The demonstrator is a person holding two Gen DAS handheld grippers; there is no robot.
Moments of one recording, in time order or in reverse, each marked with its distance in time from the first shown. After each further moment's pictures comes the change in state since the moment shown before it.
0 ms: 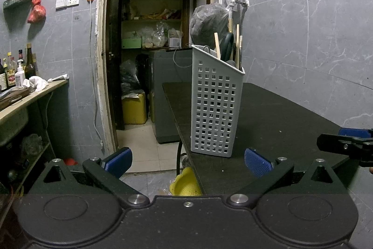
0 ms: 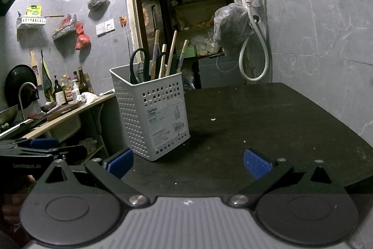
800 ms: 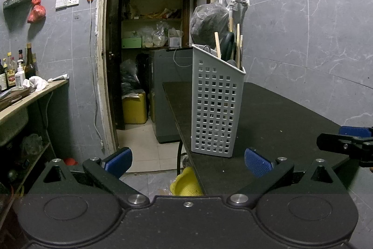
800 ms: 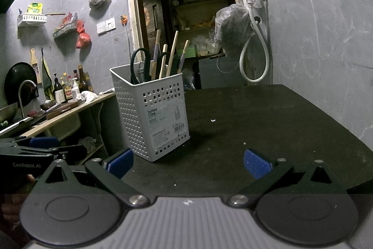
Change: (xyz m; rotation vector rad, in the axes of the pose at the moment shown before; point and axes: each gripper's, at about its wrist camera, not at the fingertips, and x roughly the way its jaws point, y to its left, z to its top) left arm 0.000 0.001 0.000 0.001 0.002 -0.001; right arm 0.001 0.000 0.000 -0.015 -0.002 -0.002
